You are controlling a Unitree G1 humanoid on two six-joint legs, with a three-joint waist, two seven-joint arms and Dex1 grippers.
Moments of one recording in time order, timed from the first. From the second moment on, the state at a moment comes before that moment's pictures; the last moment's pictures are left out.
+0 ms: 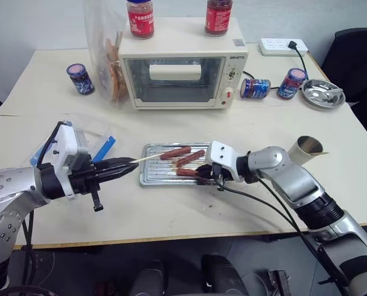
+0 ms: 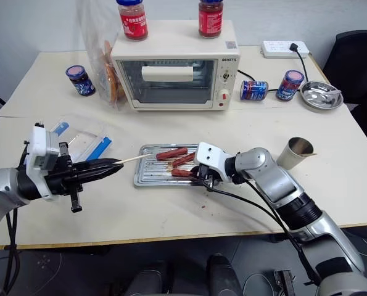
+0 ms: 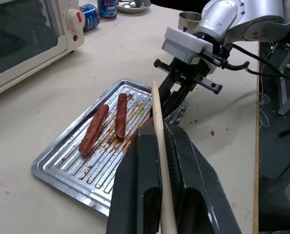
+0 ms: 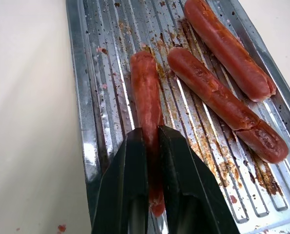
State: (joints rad) left arm -0.15 0.87 0.39 -0.55 -0.80 0.72 -0.85; right arm -0.69 -0.62 0.45 -0.02 0.18 0.48 0.96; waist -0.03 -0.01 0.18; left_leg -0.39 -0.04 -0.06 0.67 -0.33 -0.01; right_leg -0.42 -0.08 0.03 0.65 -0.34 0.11
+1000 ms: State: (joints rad) left arm -0.19 0.87 0.34 -0.53 -0.79 0.71 -0.84; right arm -0.68 -0.56 0.42 -0.01 0.14 0.55 0.99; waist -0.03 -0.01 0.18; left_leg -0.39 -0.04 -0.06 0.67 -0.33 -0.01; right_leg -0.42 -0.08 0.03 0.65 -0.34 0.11
